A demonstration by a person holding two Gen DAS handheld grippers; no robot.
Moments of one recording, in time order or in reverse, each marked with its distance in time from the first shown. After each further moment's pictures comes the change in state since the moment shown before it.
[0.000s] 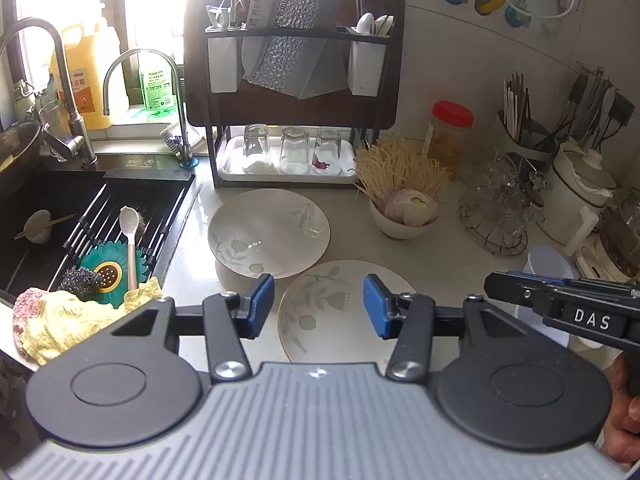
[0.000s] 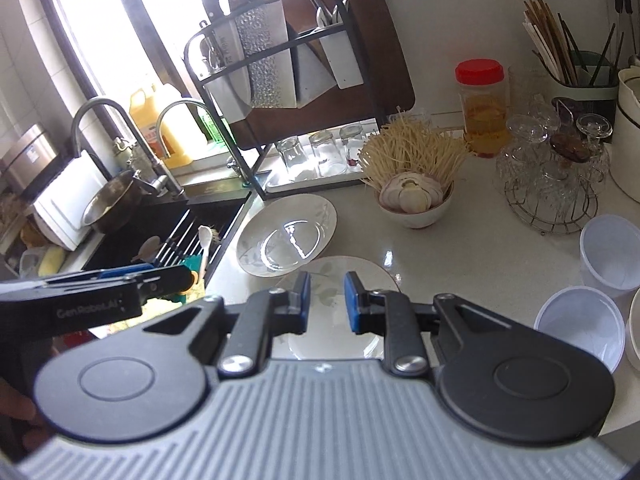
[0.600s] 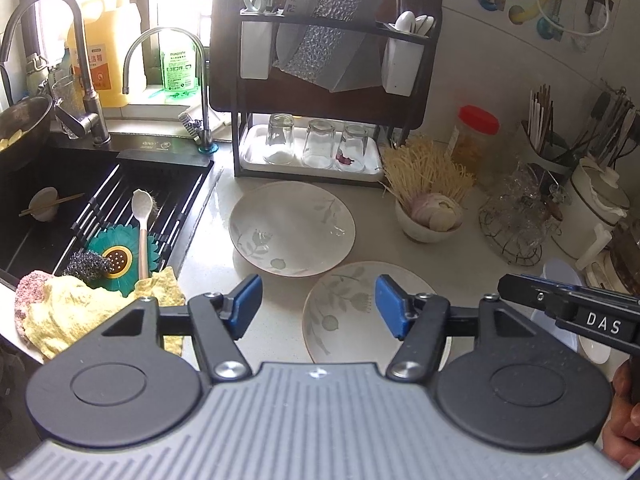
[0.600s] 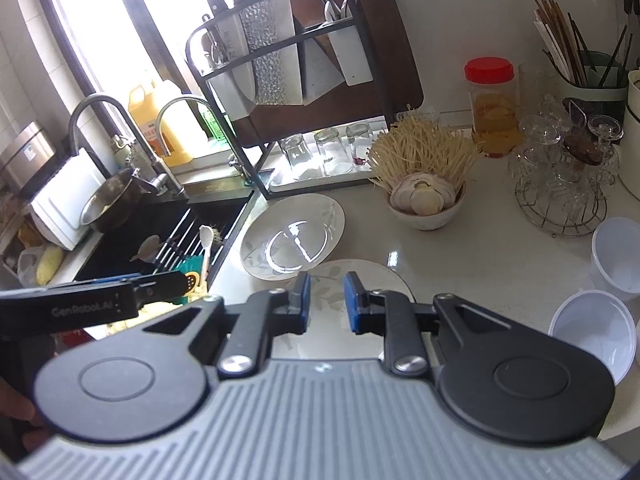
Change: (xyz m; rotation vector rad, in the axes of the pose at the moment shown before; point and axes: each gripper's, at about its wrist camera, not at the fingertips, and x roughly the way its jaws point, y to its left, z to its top) left arm 0.016 0.041 0.014 -0.065 0.035 0.006; right arm 0.023 0.018 0.011 0.011 0.009 -0.014
